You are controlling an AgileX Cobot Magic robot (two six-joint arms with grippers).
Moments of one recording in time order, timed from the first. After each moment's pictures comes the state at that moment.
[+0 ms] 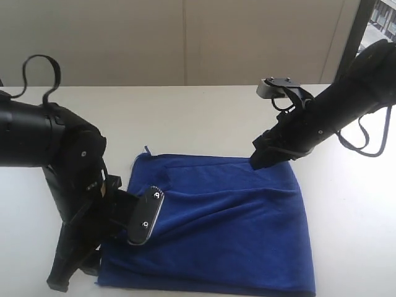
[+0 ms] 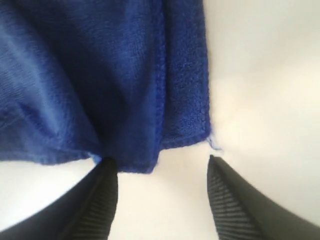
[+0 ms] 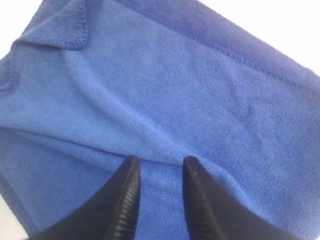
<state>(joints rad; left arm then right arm) -0.71 1.69 -0.97 0.03 0.87 1.09 0.00 1.86 -1.23 0.73 0.89 -0.87</state>
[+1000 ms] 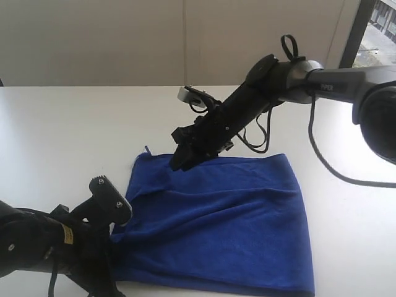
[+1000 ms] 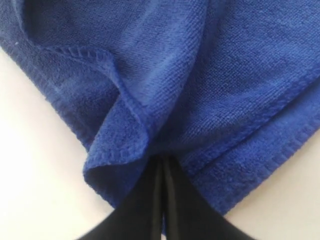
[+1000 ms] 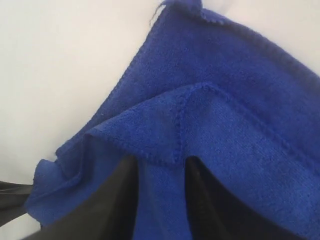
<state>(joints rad) -0.71 1.58 -0.50 -0.16 0.04 0.38 0.22 2.34 -1.81 0.85 1.12 -0.68</state>
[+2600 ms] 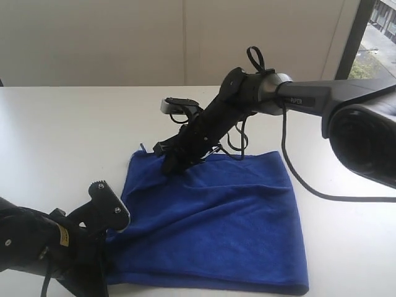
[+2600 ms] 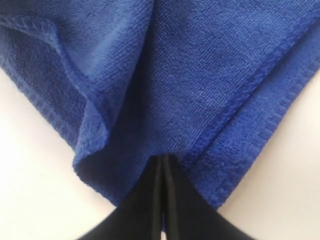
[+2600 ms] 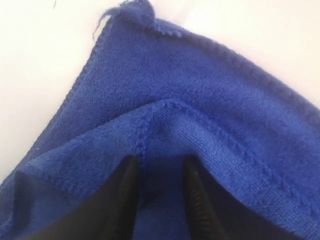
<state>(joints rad) -0.71 1.56 -0.51 -0.16 0.16 0.41 0.31 2.41 -1.87 0.69 0.92 -0.55</state>
